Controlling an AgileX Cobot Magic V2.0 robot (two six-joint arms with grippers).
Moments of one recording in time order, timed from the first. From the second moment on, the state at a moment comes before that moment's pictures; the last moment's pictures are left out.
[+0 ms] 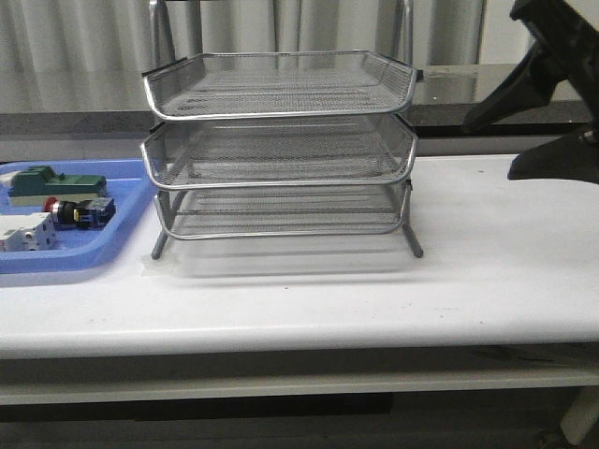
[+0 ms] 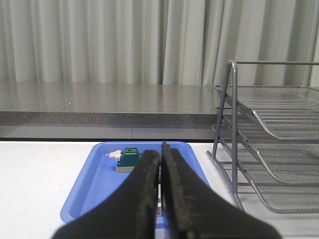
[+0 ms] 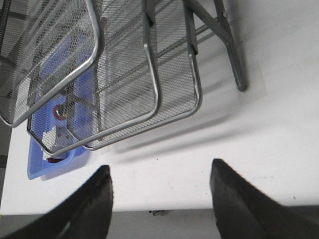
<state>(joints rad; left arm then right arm) 0.00 -0.01 0.00 0.07 -0.04 -0.12 0.08 1.41 -0.65 1.66 0.47 -1.01</state>
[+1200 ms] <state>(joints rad) 0.00 -0.01 0.00 0.07 -0.04 -0.12 0.15 1.89 -1.01 1.80 0.60 -1.14</state>
